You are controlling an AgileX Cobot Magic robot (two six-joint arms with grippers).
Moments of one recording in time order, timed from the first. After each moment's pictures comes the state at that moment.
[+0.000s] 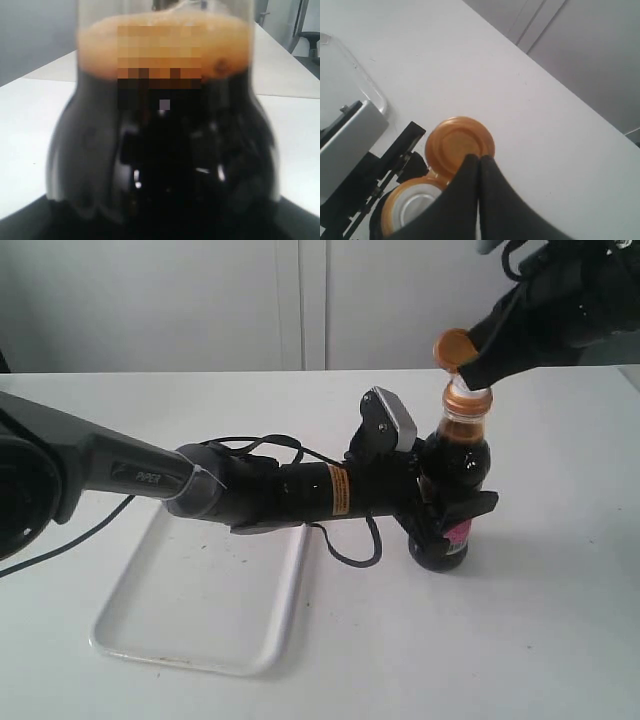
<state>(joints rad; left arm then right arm) -0.74 2.28 -1.44 0.91 -0.93 -0.57 0.25 1.36 -1.15 0.32 0.54 -0.73</state>
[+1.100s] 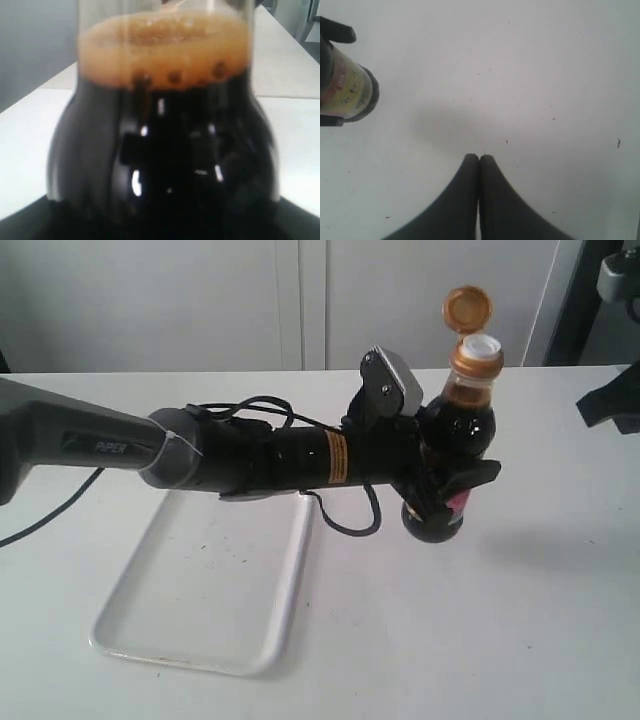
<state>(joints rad) -0.74 2.16 -1.42 0.96 -0.82 -0.61 0.02 1.33 -1.12 0.05 0.88 -0.31</state>
